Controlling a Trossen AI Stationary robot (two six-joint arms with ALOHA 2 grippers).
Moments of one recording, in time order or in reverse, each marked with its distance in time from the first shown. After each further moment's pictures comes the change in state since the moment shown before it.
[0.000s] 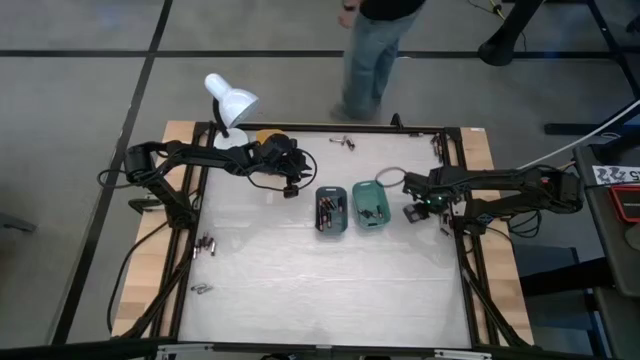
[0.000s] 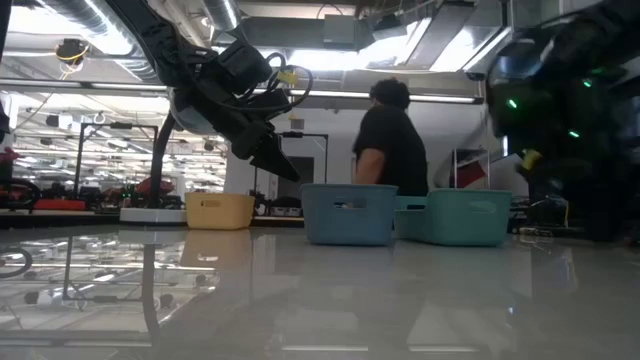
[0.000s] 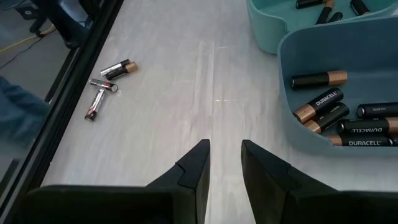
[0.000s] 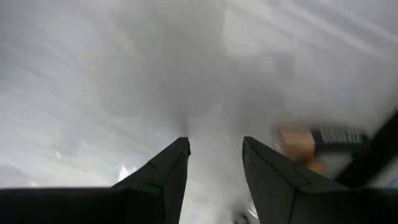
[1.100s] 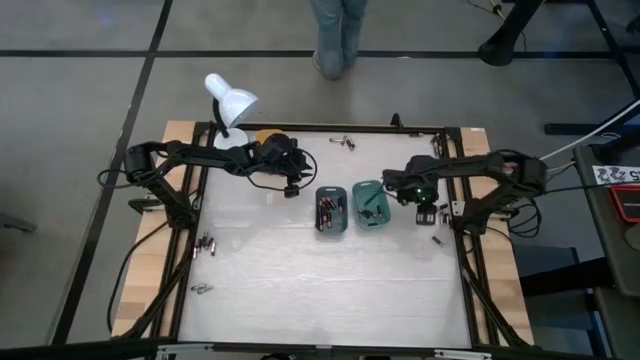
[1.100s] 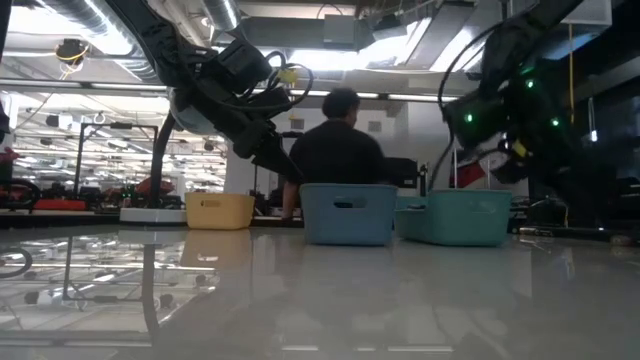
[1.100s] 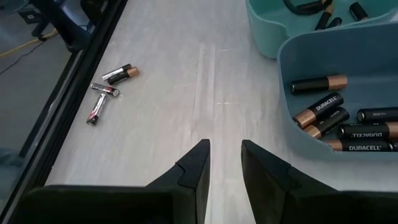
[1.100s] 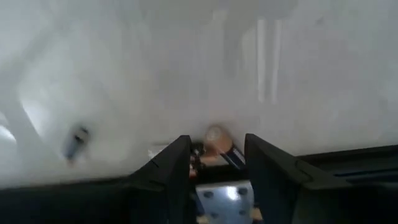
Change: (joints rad) left arm -0.005 0.000 0.000 0.014 0.000 0.000; right arm 0.002 0.355 0.264 -0.279 0.111 -0.973
